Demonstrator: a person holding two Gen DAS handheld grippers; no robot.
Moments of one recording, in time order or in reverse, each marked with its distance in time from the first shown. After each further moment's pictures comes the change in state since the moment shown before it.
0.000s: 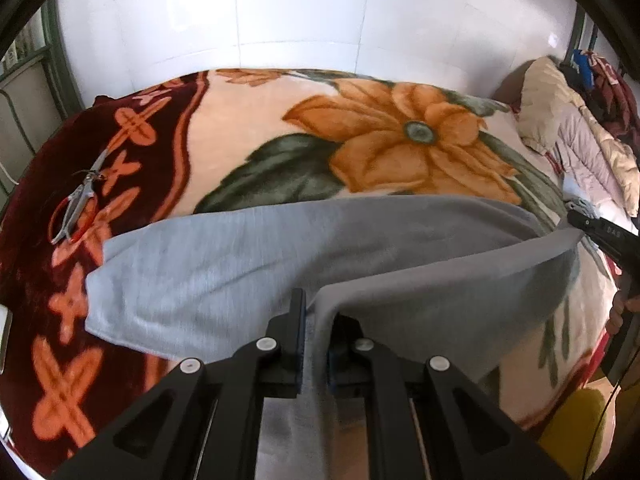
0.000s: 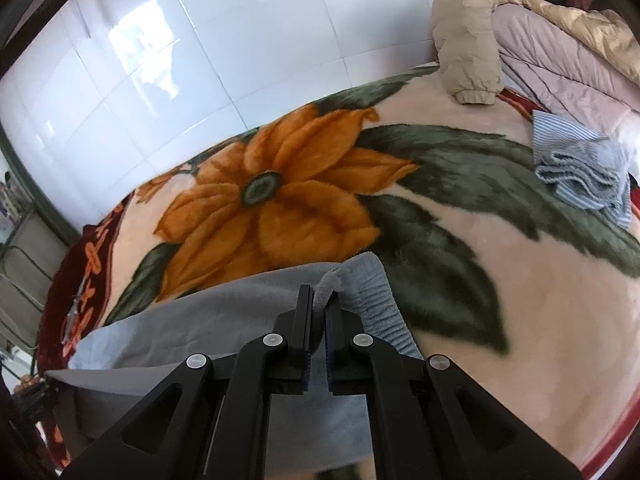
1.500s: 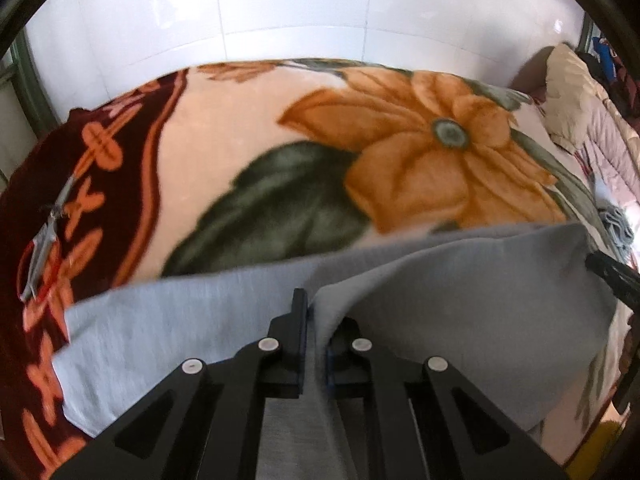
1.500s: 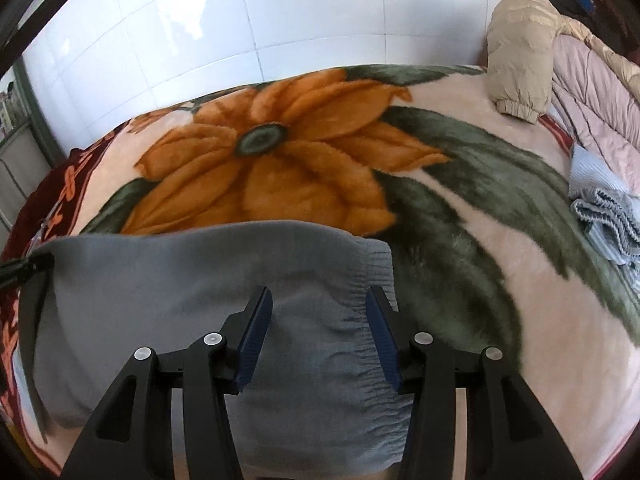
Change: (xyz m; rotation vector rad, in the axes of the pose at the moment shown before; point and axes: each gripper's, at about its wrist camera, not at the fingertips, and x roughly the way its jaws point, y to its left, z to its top) left arm 0.091 0.007 0.061 0.047 0.016 0.038; right arm 0.051 0.008 -0.013 -0.241 0.074 -0.060
